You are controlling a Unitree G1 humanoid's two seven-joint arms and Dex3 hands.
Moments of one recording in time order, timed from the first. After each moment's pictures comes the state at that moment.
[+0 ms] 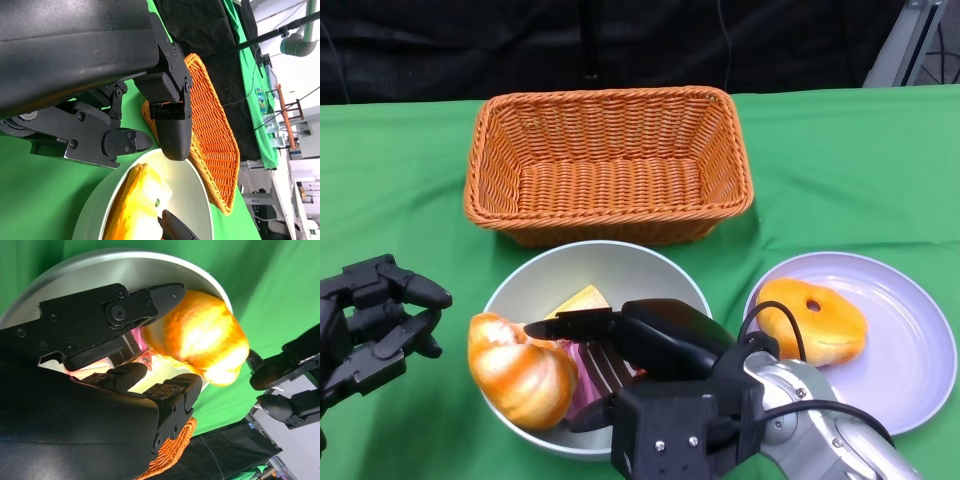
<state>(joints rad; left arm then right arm) -0.06 0.26 0.22 0.29 -0.19 -0.27 -0.38 -0.36 -0.01 0.59 0.14 -0.53 -0.02 0.26</state>
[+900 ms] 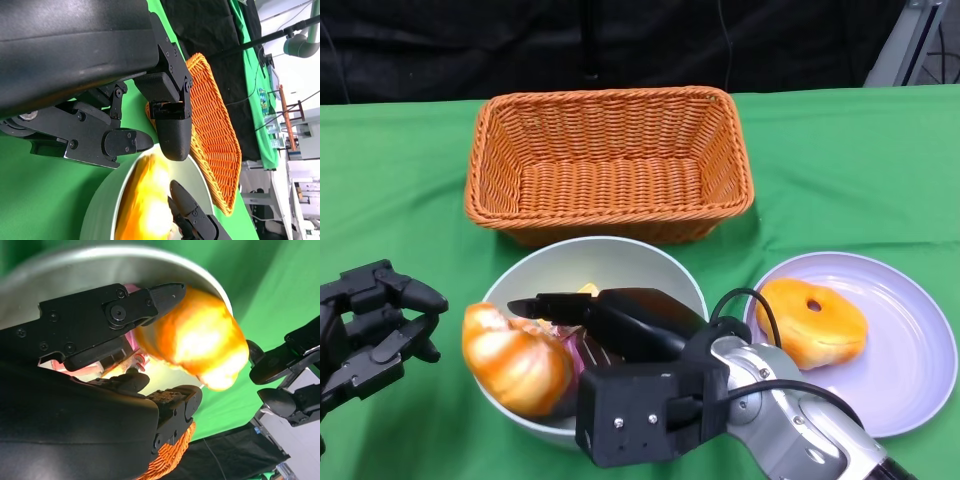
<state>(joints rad) -0.08 0.26 0.23 0.37 -0.21 -0.31 -0.41 -0.45 0.05 0.62 0.27 -0.56 0.02 0.24</state>
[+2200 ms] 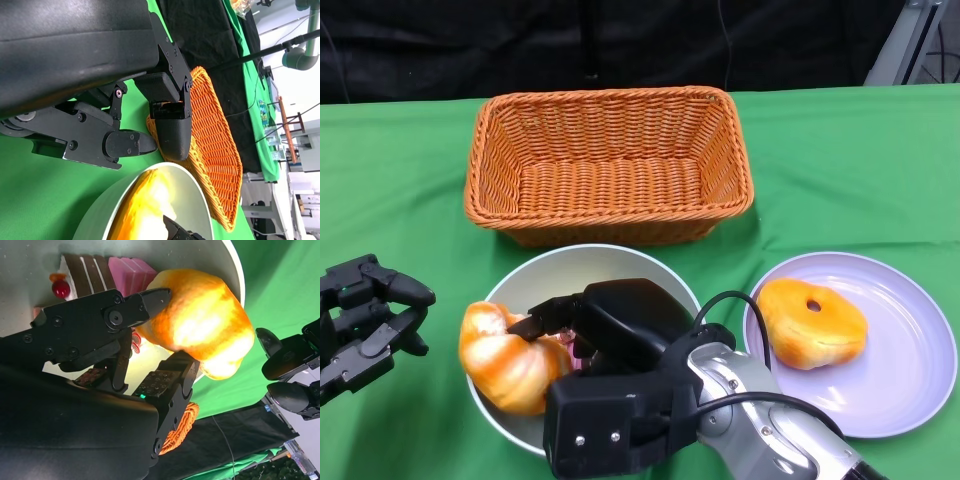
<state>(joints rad) -0.10 0.27 0.25 0.42 -0.20 -0.34 -0.38 -0.46 0.10 0.65 0.31 -0.67 0.06 0.07</state>
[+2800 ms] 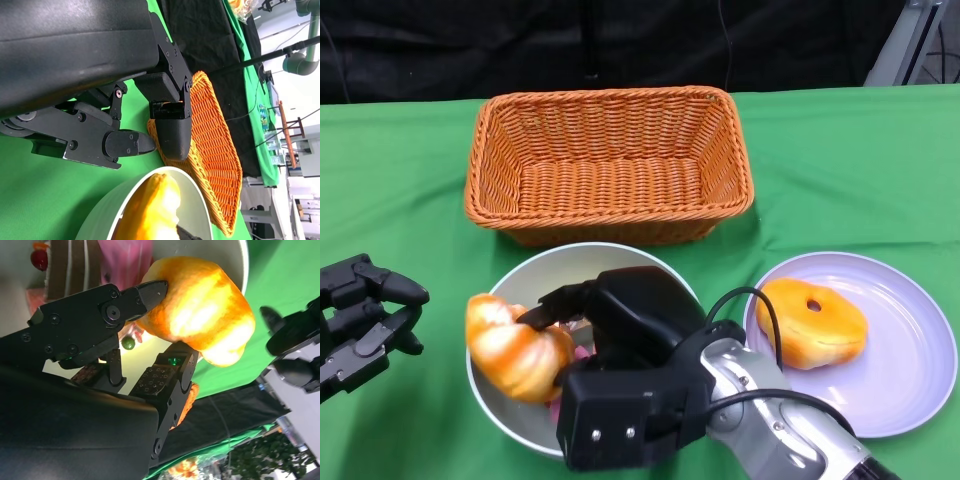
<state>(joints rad) -0.10 0.27 0.26 0.43 -0.20 -0.34 -0.38 -0.46 0.09 0.61 0.34 -0.67 -0.01 -0.01</state>
